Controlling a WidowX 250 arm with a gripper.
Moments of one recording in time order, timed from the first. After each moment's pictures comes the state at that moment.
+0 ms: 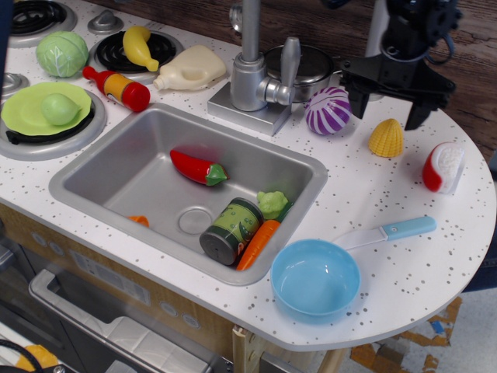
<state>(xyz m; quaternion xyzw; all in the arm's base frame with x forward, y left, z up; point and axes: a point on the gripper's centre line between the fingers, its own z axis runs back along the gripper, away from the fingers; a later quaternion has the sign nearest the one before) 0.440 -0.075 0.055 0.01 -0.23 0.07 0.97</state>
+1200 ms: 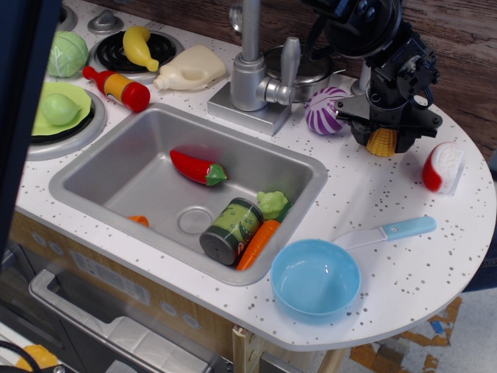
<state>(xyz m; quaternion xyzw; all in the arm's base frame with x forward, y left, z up) 0.446 -0.081 0.019 -0.02 -0.28 0.09 0.96</state>
